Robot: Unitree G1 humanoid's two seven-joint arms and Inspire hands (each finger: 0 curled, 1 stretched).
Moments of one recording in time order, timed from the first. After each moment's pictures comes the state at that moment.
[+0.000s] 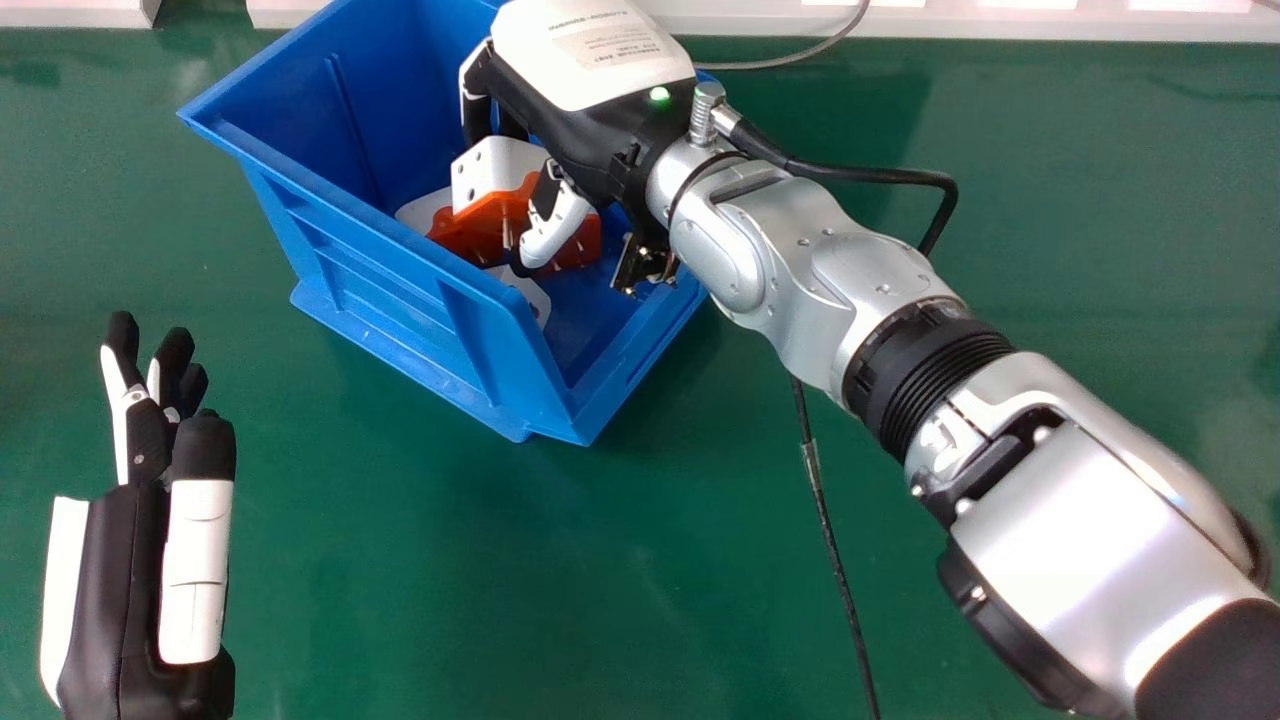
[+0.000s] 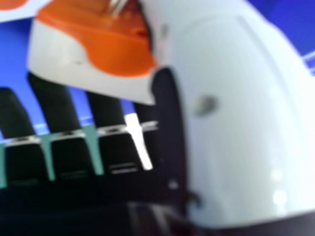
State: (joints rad) left arm 0.54 0.04 0.19 -0.31 -0.08 -0.33 -0.07; right arm -1.21 0.02 0.57 1.21 -0.79 -0.19 -0.17
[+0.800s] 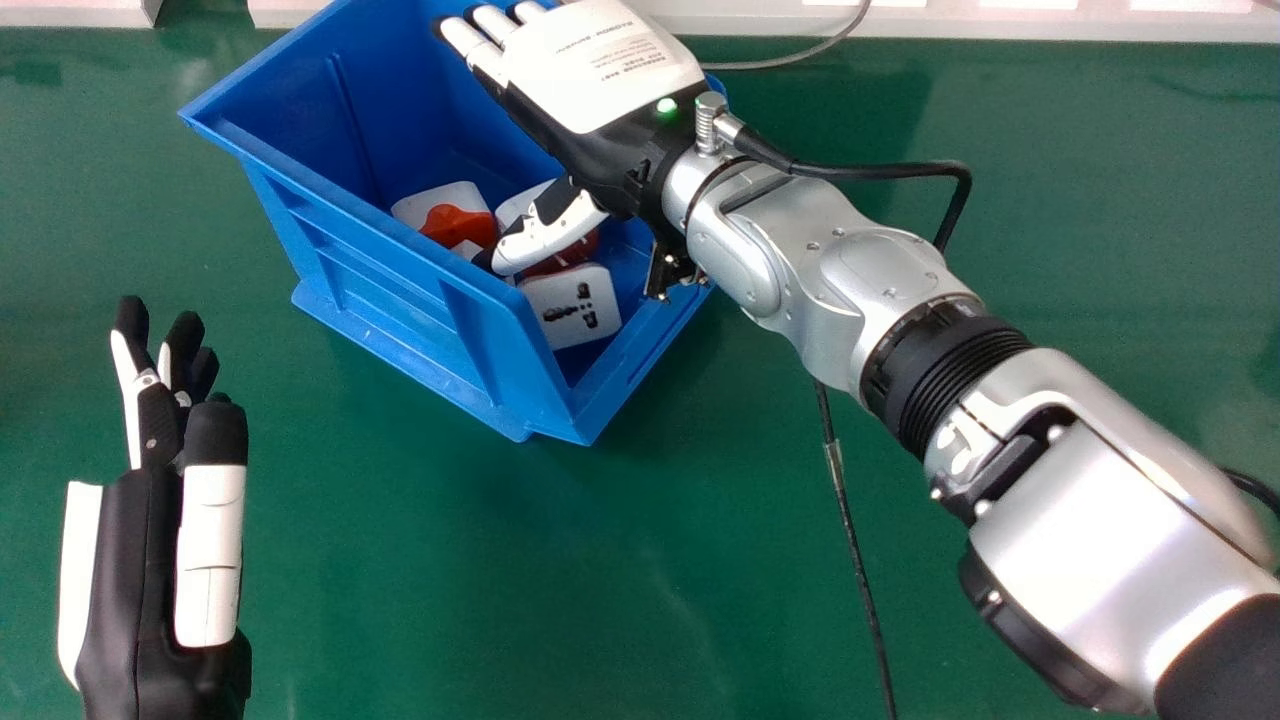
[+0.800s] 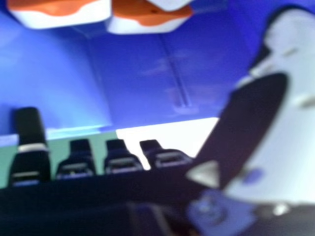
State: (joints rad) left arm 0.50 0.03 0.17 -0.30 -0.07 -0.33 -0.05; right arm -1.20 -0.02 0.66 1.19 -0.84 -0.16 -0.17
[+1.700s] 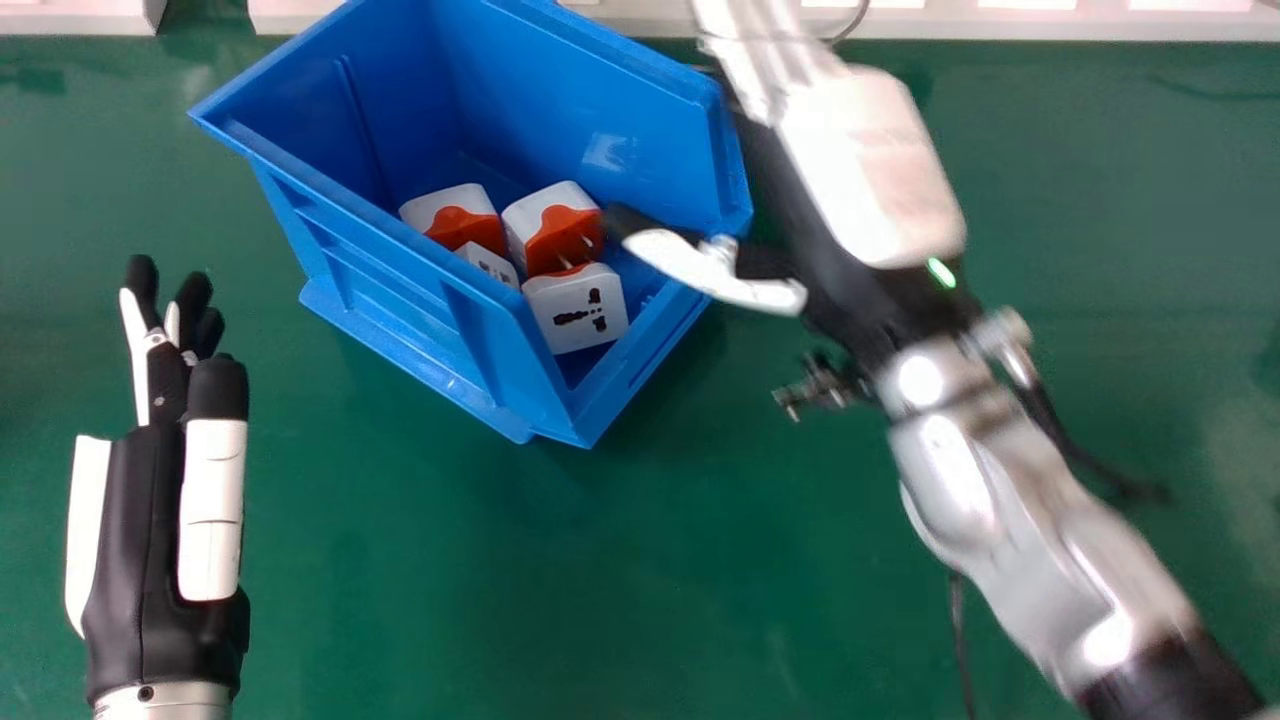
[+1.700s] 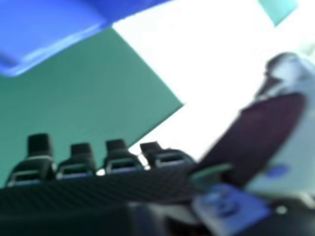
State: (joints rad) left arm 0.41 0.06 0.21 -0.24 -0.06 -0.34 -0.06; right arm -0.24 -0.31 0.31 0.16 -0.66 -0.29 -0.47
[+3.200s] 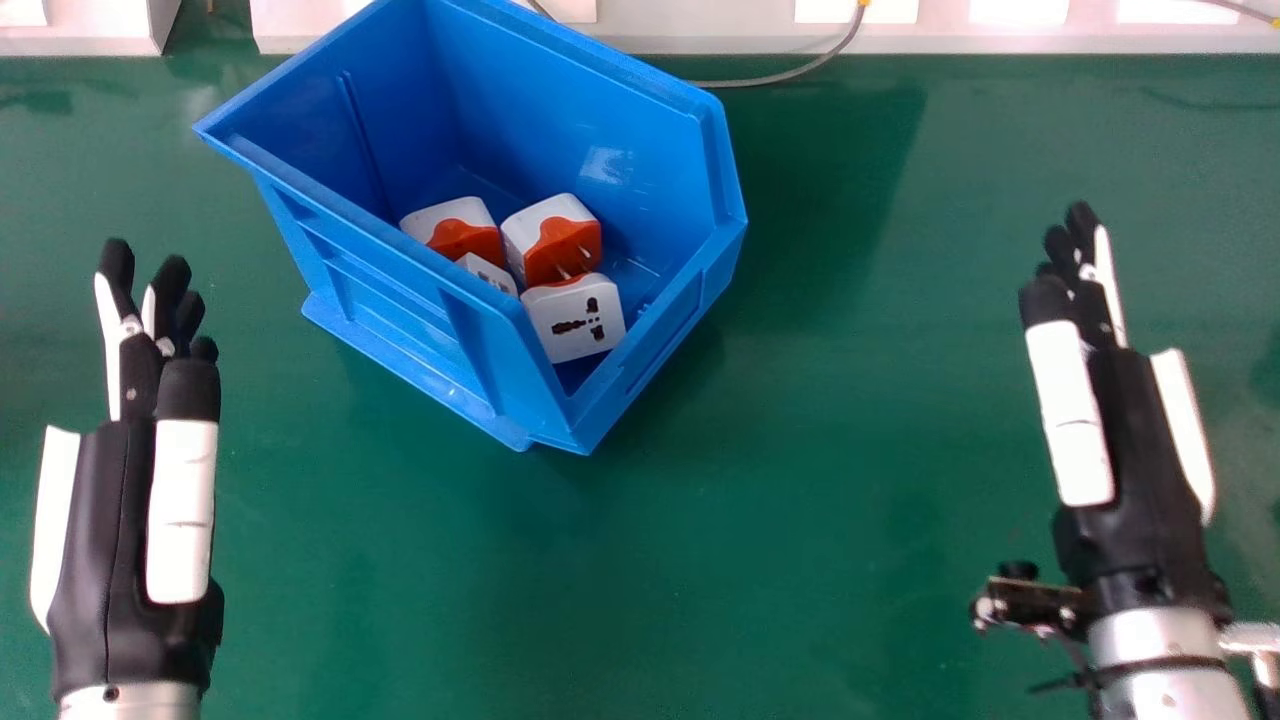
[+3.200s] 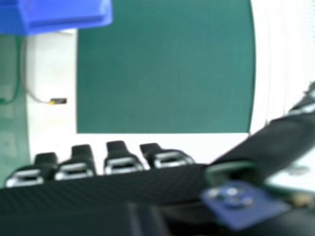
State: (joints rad) left arm 0.37 0.11 0.24 -0.18 -0.12 -0.40 -0.12; right arm 0.20 -0.09 -0.01 -0.14 -0.04 -0.18 -0.03
